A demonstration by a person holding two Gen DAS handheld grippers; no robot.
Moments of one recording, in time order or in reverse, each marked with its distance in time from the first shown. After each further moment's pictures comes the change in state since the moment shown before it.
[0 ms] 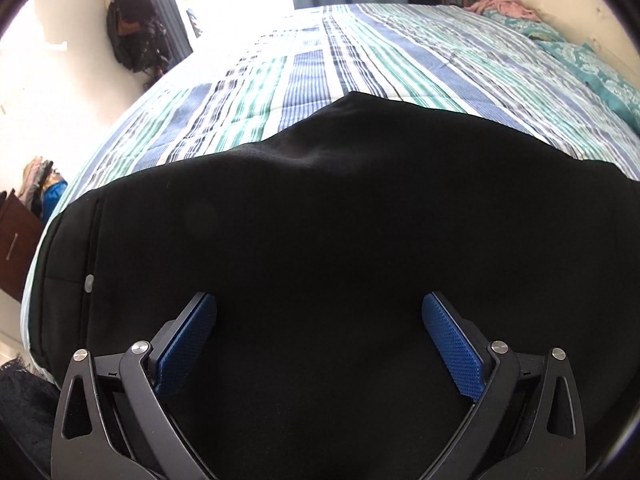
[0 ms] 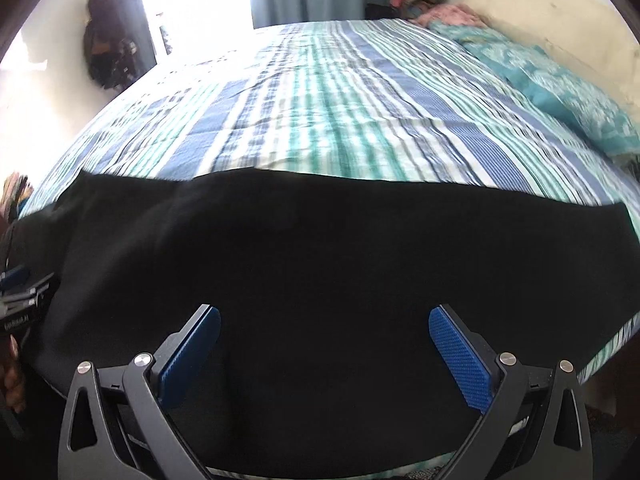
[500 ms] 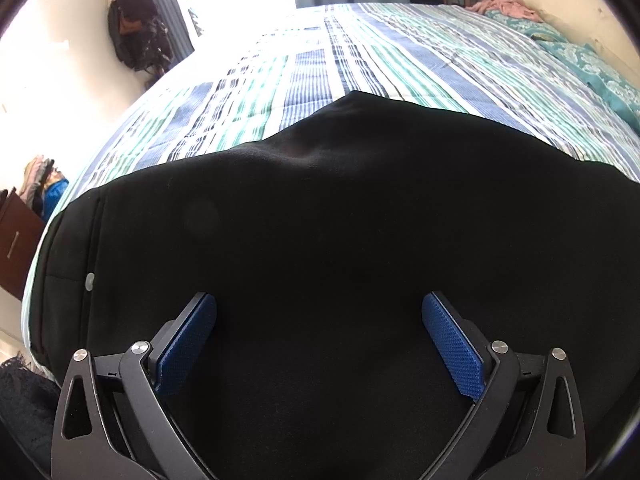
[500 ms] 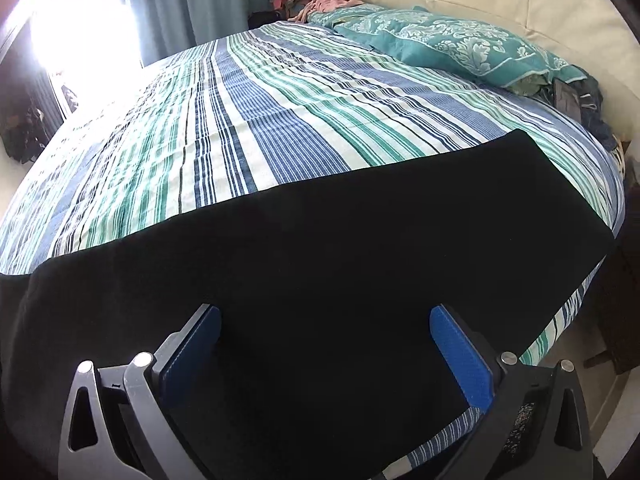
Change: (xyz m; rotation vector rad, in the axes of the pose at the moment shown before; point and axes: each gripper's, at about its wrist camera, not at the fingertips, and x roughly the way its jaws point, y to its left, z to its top) left arm 0.001 -0.001 0.002 -0.002 0.004 0.002; right arm 0.013 -0.123 0.014 0.233 -0.055 -0.218
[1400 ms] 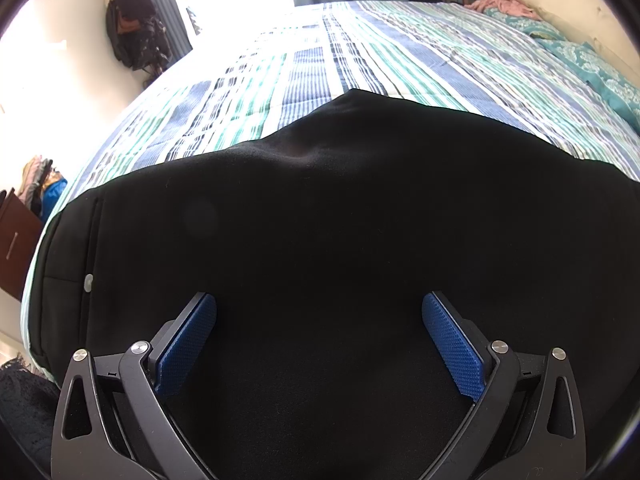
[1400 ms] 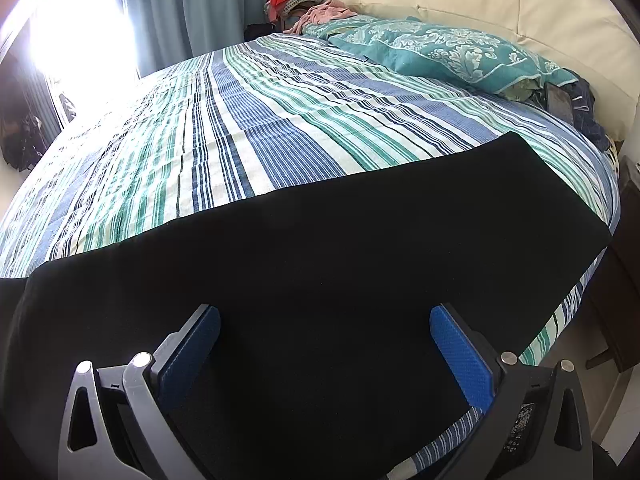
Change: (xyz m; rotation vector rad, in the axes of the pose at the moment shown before) left arm 0.000 0.001 -0.001 0.001 0.001 -0.003; right arm -0.004 0.003 -0.012 -0.001 -0.046 -0.017
